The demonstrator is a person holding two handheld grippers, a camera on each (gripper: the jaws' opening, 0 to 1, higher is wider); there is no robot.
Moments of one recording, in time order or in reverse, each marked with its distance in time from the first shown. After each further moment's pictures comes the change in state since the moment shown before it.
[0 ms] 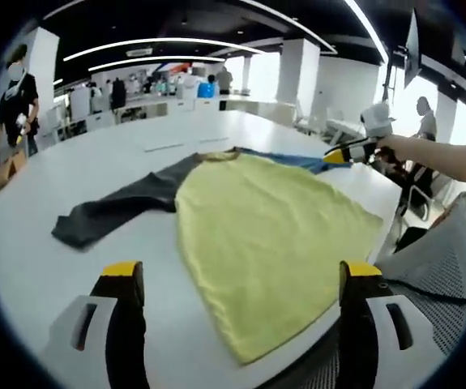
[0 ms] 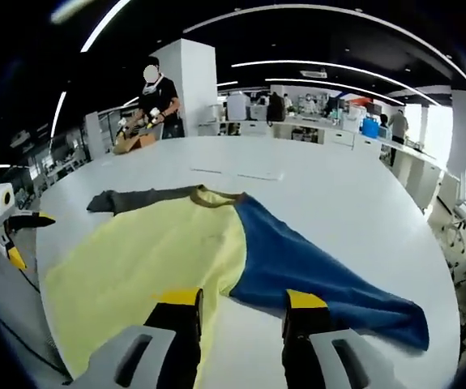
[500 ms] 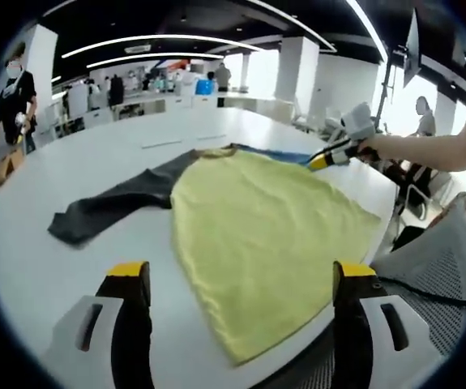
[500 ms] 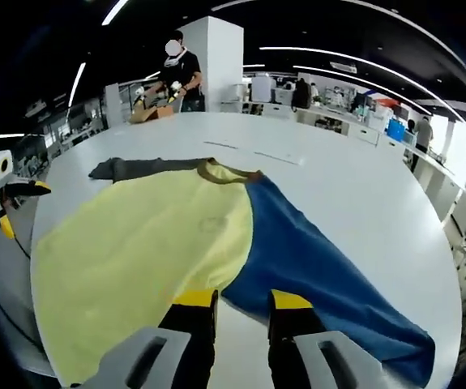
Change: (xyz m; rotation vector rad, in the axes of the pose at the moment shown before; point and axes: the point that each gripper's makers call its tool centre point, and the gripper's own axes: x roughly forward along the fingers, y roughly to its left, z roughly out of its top) left arm 0.002 -0.006 -0.002 -0.013 0.002 -0.018; right arm 0.038 0.000 -0.016 -0.127 0.100 0.088
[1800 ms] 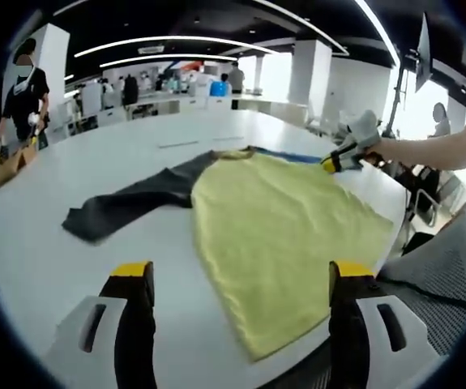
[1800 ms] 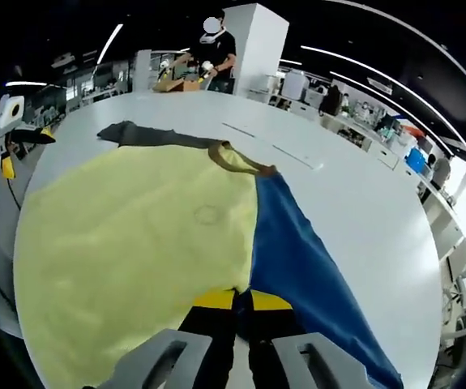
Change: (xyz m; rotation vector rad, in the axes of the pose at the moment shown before) left arm -0.008 0.021 -0.001 -0.013 0.000 0.069; right arm 0.007 -0.013 0.003 -0.196 0.054 -0.026
